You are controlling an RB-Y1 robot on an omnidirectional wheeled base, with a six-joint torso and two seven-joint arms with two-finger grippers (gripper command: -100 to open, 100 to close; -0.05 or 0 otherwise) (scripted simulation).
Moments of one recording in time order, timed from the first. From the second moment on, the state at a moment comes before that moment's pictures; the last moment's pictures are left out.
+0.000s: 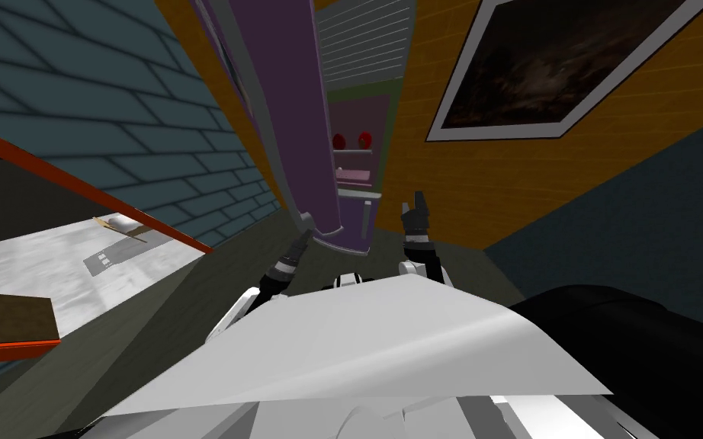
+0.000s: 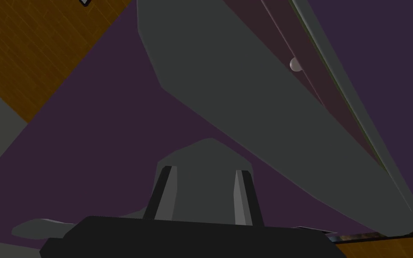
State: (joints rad) left arm 0.44 0.52 -0.24 -2.11 -0.20 -0.41 -0.08; right arm 0.52 0.01 0.00 -2.35 0.03 -0.37 0.11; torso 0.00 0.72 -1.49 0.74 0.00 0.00
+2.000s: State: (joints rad) left arm 0.51 0.70 -0.37 -2.19 -0.23 -0.58 -0.02; right arm 0.52 0.01 0.00 -2.35 0.03 -0.37 0.11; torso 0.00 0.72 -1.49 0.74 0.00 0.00
